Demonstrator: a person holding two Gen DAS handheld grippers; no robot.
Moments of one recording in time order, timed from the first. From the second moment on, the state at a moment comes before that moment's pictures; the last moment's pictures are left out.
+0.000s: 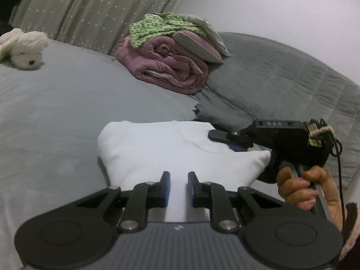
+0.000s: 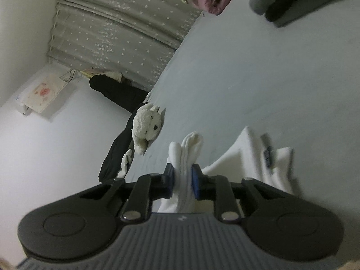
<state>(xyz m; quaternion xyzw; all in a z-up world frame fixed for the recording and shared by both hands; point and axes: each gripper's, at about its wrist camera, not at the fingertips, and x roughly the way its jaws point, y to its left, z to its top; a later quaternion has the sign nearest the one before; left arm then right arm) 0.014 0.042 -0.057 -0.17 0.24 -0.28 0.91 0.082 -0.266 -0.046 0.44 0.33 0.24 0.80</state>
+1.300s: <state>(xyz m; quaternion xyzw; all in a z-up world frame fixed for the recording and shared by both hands) 0.015 -0.014 -0.070 -0.09 0.25 -0.30 0.92 0.056 -0.293 -0.047 0.34 0.38 0.22 0.83</state>
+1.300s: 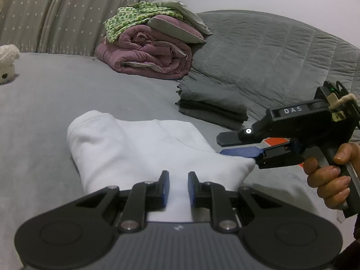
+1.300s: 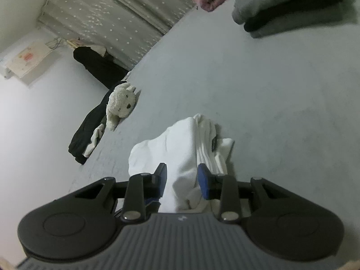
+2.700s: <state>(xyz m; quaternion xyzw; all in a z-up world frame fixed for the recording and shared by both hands) 0.014 -0.015 -0.072 -0.08 0.25 -0.31 0.91 0.032 -0.219 -0.040 0.04 0.32 0.14 0.94</state>
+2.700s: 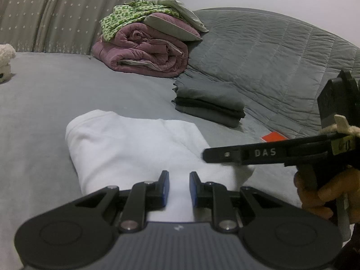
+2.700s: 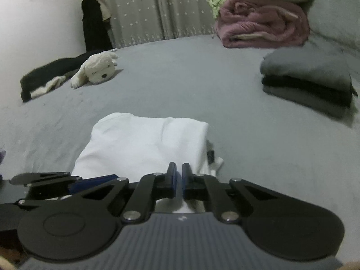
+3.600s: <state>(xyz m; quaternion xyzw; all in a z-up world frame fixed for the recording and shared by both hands) 0.038 0.009 -0.042 -0.08 0.24 -0.31 0.92 0.000 -0.247 -0.019 0.08 0.27 0.17 0.94</state>
